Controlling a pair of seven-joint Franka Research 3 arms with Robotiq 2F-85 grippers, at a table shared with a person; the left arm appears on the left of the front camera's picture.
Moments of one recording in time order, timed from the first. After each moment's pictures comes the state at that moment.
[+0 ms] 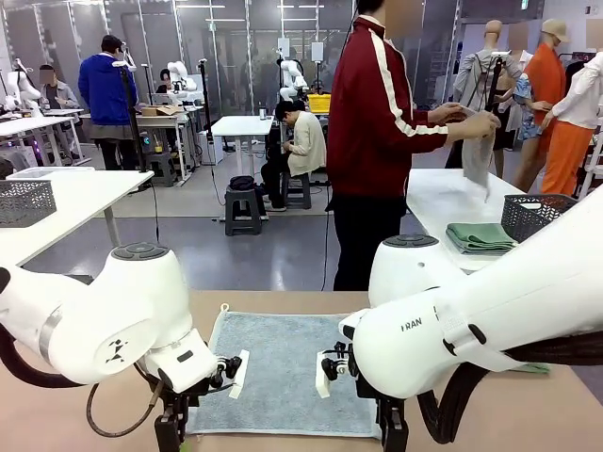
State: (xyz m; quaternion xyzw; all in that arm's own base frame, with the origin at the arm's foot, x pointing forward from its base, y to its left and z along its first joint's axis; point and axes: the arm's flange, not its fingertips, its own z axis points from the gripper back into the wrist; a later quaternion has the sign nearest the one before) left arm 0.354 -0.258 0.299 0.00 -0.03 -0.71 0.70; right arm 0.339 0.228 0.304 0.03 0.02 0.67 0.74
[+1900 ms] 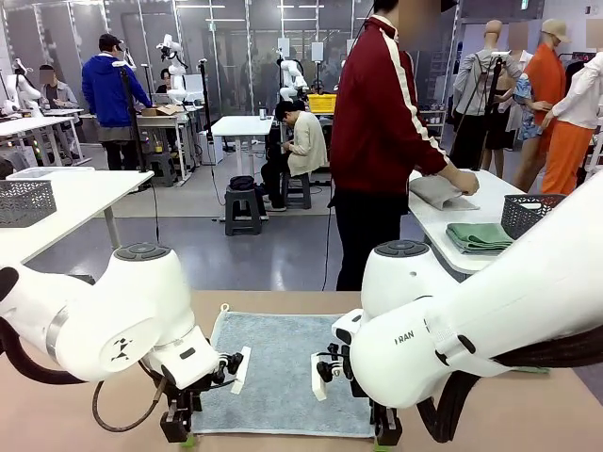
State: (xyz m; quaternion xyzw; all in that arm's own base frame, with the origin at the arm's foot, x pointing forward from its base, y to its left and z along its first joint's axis) left arm 0.365 -0.259 0.296 0.01 -0.04 -0.71 0.70; right arm 0.352 0.237 0.294 0.00 0.00 0.70 0.72
